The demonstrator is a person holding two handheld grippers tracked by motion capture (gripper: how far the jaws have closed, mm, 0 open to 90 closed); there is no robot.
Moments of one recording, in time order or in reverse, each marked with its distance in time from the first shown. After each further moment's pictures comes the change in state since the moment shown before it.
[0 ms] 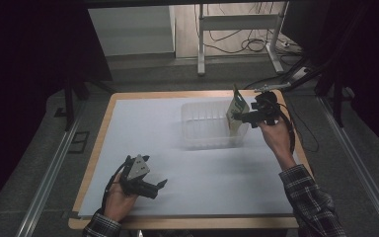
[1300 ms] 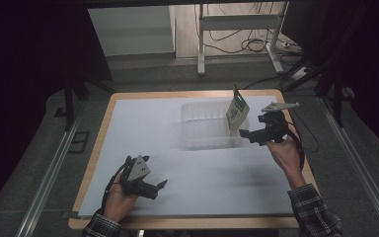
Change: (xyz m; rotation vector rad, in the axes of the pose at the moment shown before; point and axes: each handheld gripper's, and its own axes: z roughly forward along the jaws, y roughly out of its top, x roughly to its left) left arm -0.001 -0.001 0.000 0.005 0.009 0.022; right arm 0.007 -0.050 -0.021 -0.030 0.012 -0.075
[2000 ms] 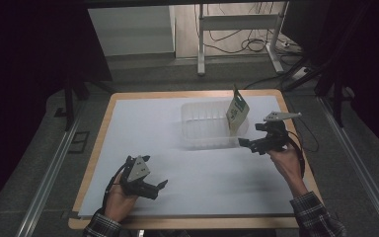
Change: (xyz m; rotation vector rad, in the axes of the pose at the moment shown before) left arm -0.002 0.000 0.000 -0.029 -0.002 -0.001; right arm 0.007 -0.025 -0.001 -0.043 0.107 0.019
